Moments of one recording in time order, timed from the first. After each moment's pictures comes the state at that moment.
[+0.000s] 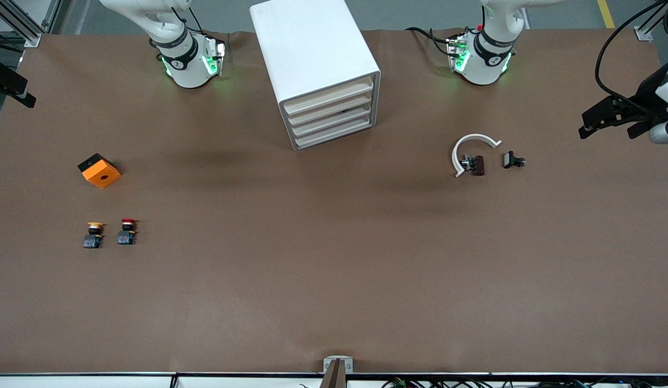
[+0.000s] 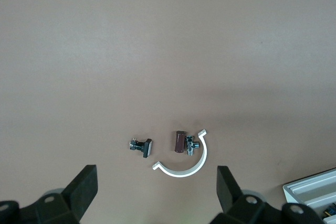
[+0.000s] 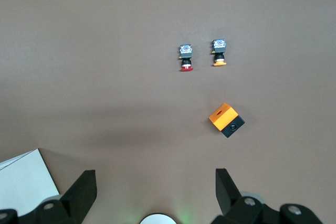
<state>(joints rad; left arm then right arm) 0.03 -0.05 -0.05 -1.61 -0.03 1.56 -0.03 -0.04 -0.13 -0.08 -1.56 0.00 1.41 -0.08</state>
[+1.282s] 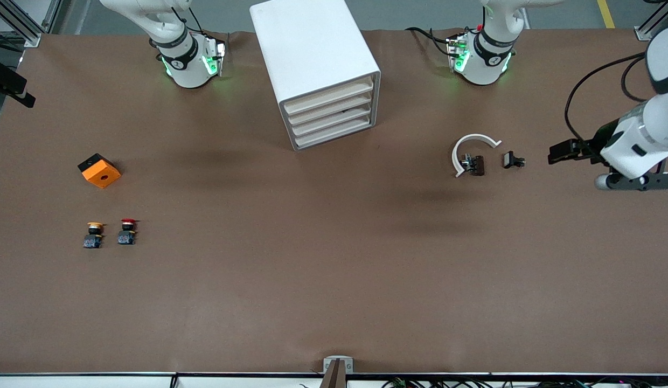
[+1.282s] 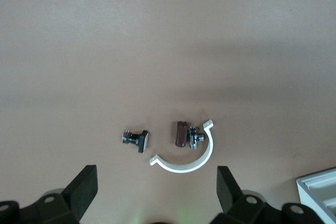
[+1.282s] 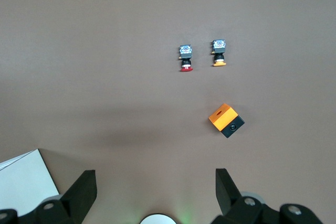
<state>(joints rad) 0.03 0.11 -0.05 -1.69 -0.03 1.63 -0.03 -0.04 -0.13 -0.08 -1.56 0.00 1.41 -0.08</state>
